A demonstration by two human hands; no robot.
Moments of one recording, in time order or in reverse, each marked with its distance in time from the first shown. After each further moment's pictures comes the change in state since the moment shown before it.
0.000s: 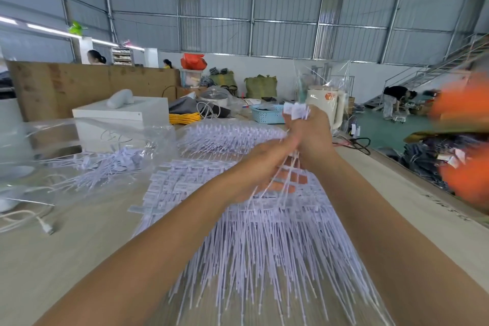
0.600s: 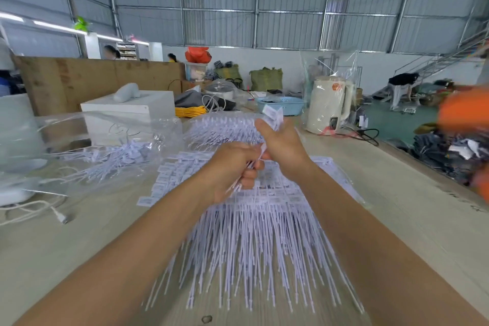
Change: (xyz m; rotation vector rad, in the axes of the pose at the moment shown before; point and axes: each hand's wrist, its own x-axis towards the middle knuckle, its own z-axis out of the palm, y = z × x) left_hand -0.033 -0.005 -0.030 -0.123 0.203 -0.112; right_hand -0.016 0.032 0.041 0.048 -0.241 0.132
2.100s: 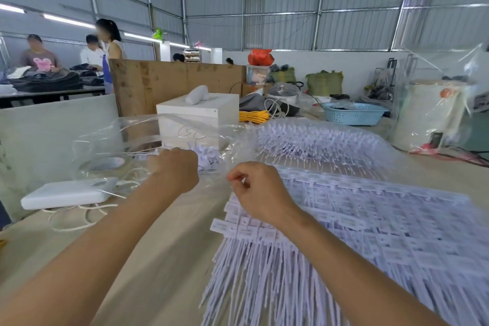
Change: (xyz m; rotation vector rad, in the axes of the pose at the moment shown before) left_hand 0.021 -0.010 -0.232 1.866 0.661 -0.412; right_hand -0.008 0.044 0.164 -0.447 -0.434 -0.526
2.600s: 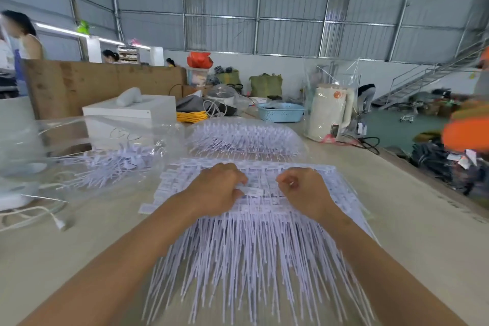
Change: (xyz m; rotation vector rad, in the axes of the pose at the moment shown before) left_hand -0.105 0.136 -0.047 -0.474 0.025 0.801; right_hand -0.119 0.068 -0.153 -0.224 0.225 0.424
